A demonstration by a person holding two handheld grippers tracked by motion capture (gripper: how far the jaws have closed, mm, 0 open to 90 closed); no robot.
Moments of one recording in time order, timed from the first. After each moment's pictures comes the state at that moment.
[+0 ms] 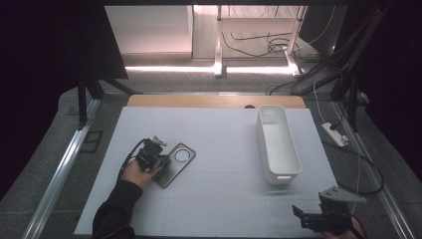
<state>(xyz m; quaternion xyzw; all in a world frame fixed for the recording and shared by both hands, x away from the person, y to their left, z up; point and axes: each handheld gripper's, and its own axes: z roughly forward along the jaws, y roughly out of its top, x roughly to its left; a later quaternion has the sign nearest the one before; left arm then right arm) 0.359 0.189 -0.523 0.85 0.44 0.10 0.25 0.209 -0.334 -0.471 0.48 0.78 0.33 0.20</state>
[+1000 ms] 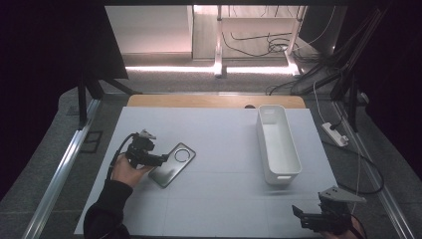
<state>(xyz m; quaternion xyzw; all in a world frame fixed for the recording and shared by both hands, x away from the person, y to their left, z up) 0.348 0.213 -0.488 0.83 0.46 0.11 0.29 0.210 -0.334 -0.471 0.48 0.79 0.33 0.20</state>
